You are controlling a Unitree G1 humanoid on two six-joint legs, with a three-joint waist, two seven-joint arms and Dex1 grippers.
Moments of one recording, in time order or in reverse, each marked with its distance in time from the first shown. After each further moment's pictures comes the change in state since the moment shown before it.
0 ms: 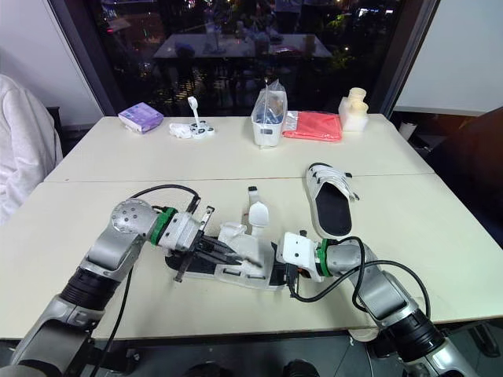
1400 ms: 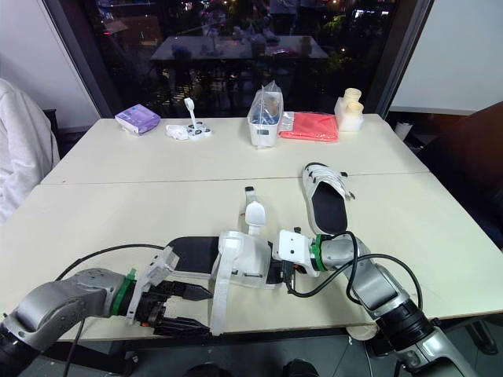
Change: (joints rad) left arm 0.454 0.326 -0.002 -0.413 -0.553 1.038 0.595; right arm -0.046 0.018 0.028 0.068 -0.007 -0.039 0.007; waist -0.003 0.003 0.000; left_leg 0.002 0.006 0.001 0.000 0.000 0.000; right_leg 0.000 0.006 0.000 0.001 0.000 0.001
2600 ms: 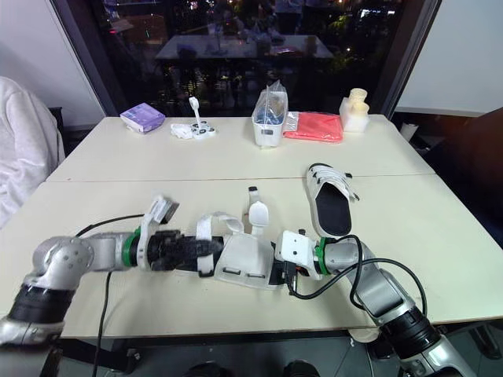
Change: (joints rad) left arm -0.404 -0.320 0.286 0.390 -0.215 0.449 0.075; right arm 0.031 -0.003 -0.026 -0.052 -0.002 0.060 -0.013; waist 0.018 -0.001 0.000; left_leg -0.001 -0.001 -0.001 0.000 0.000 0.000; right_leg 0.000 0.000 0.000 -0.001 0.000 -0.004
